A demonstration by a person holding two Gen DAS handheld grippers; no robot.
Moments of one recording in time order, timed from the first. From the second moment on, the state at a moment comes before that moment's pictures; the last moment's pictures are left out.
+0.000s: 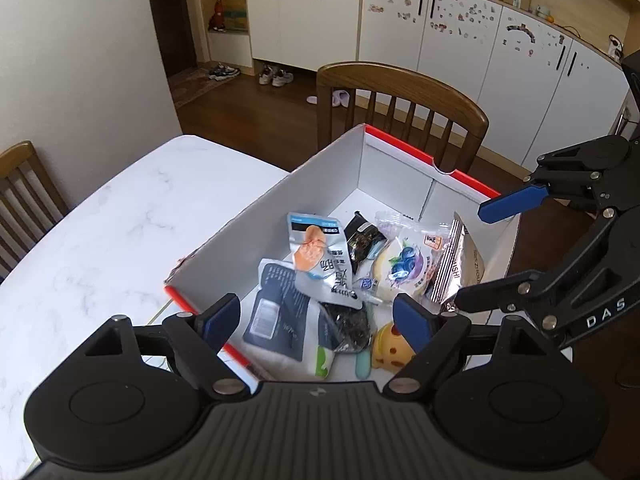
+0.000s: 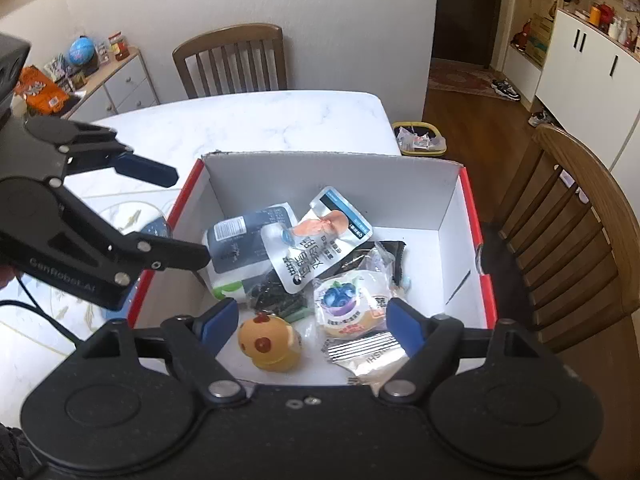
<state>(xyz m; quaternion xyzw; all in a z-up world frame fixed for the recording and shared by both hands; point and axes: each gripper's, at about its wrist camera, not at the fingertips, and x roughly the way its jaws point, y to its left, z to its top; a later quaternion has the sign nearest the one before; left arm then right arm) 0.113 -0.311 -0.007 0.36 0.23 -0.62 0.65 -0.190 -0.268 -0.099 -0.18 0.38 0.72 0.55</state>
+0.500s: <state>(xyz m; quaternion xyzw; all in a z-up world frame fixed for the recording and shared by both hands) 0.131 -0.250 0.003 0.31 0.24 -0.62 0.68 -0.210 -0.301 -0.088 -0.12 0.38 0.69 0.61</state>
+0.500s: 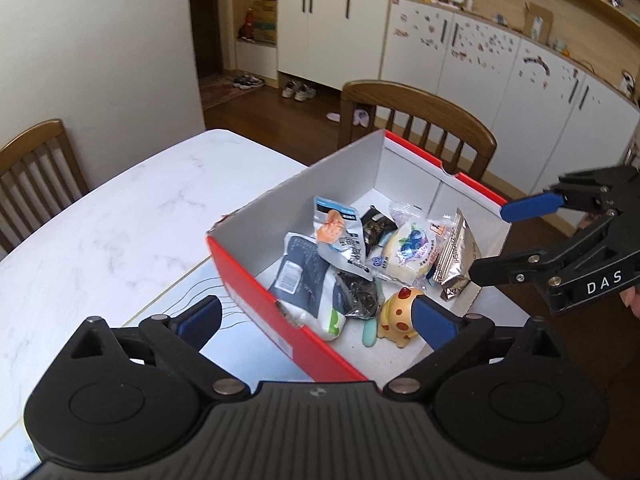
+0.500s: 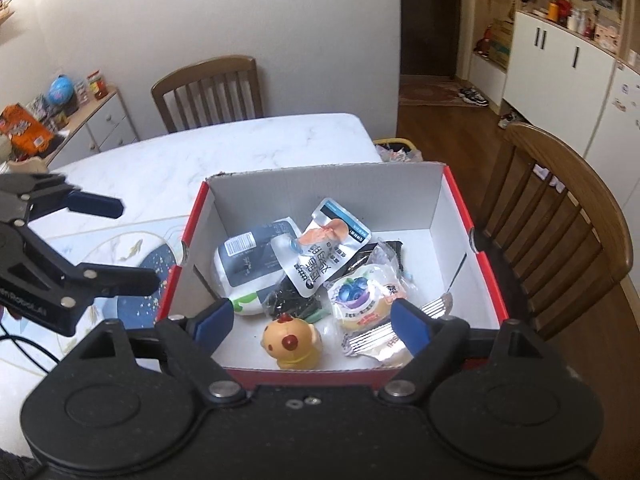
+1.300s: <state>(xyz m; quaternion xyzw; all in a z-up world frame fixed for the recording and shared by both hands) 0.133 -0.197 0.004 0.29 0.25 -0.63 0.68 -0.249 -0.345 -0.079 -0.07 0.37 0.64 0.66</state>
